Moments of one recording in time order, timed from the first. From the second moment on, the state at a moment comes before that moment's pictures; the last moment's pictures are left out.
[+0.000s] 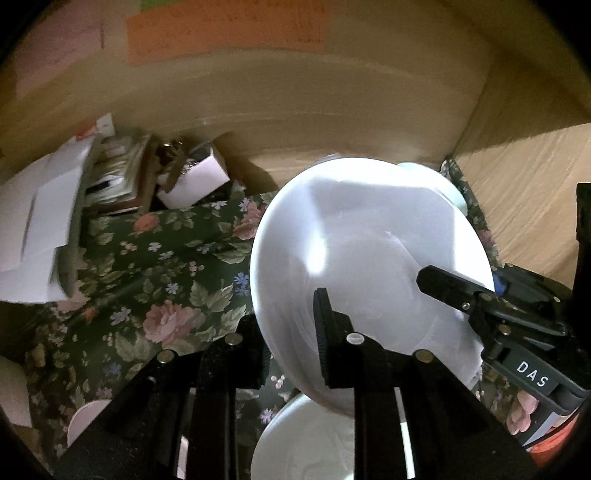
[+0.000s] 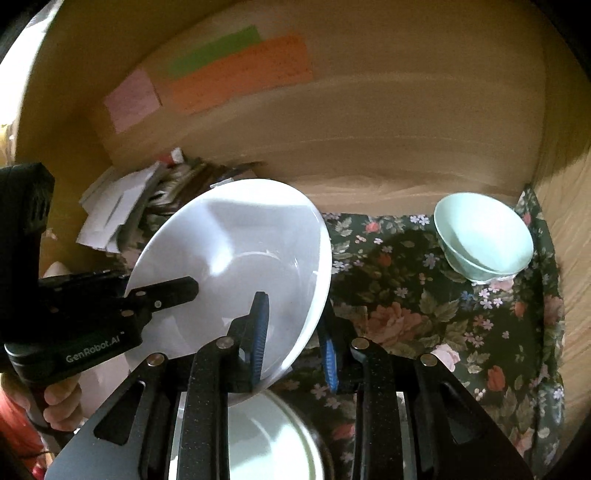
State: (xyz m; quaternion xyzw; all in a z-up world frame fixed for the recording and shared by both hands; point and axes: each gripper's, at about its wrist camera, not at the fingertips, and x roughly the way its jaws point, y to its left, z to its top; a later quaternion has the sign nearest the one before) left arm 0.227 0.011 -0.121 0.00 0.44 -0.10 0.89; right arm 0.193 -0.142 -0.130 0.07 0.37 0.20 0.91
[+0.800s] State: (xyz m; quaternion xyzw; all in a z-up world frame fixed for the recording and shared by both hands) left arm 0.127 0.090 -0.107 -0.04 0.41 -0.05 0.91; right arm 0.131 -0.055 -0.119 0.05 0.34 0.27 0.90
